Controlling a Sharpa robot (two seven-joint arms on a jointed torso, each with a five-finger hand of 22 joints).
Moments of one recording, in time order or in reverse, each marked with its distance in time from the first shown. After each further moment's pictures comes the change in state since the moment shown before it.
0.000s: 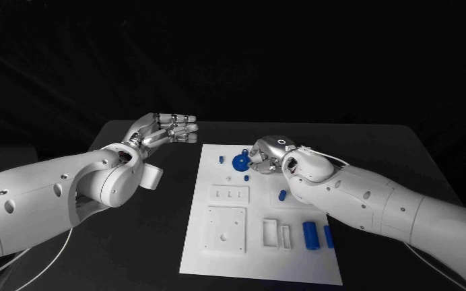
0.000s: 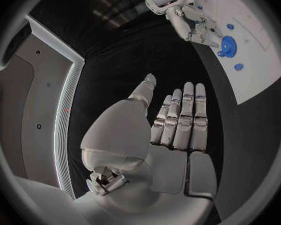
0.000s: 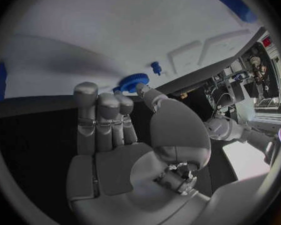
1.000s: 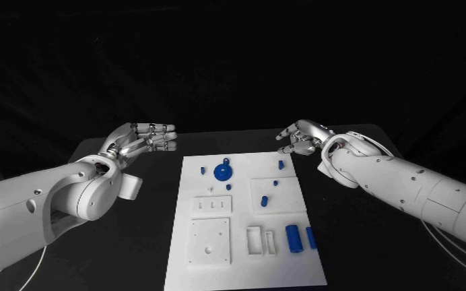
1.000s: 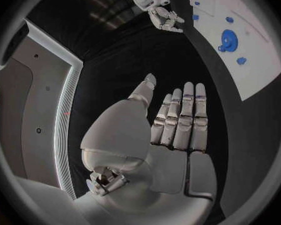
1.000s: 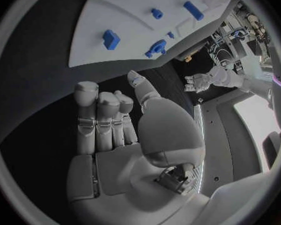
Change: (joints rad) left arm 0.000 -0.006 0.000 -0.050 0.001 0.010 0.002; left_hand 0.000 0.000 0.000 0.000 0.000 0.031 0.002 0.000 0.000 0.012 0.002 0.000 0.000 0.004 -0.004 0.000 0.000 0.000 0.004 0.004 0.000 0.001; right arm -0.006 -0.223 0.159 -0.062 0.419 0.049 0.336; right_hand 0.217 0.086 -0.405 -0.239 0.213 -0.007 0.007 0.000 0.000 -0.015 0.007 -0.018 -0.021 0.000 0.000 -0.023 0.007 0.000 0.000 0.000 -0.035 0.000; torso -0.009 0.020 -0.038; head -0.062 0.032
